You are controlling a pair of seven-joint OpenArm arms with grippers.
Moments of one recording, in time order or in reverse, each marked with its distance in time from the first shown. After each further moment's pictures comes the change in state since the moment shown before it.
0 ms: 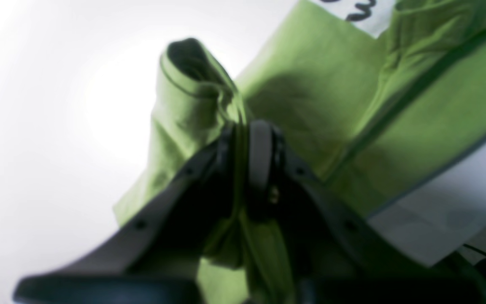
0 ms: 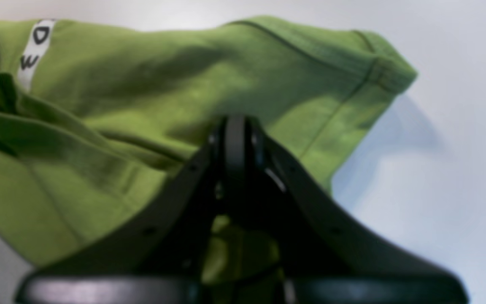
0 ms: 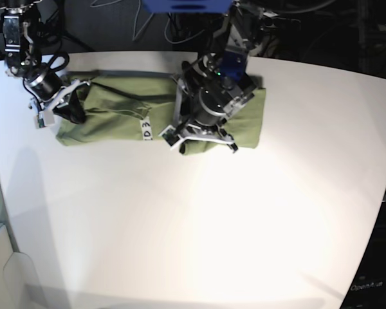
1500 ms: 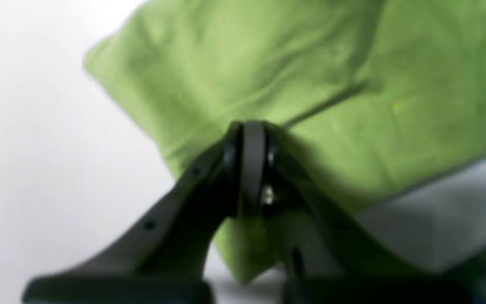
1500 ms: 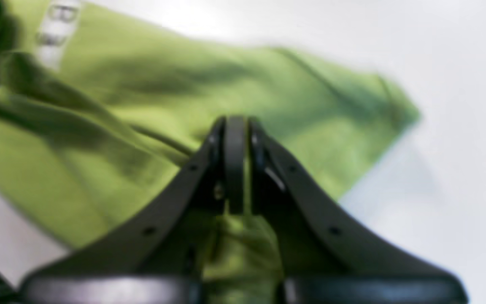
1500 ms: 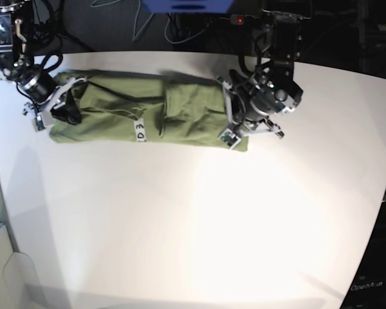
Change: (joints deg) left arm -0.3 -7.1 -15.4 -7.8 -13.4 -3.5 -0.2; right arm -2.5 3.5 -0.1 8.8 -1.6 0.0 -3.1
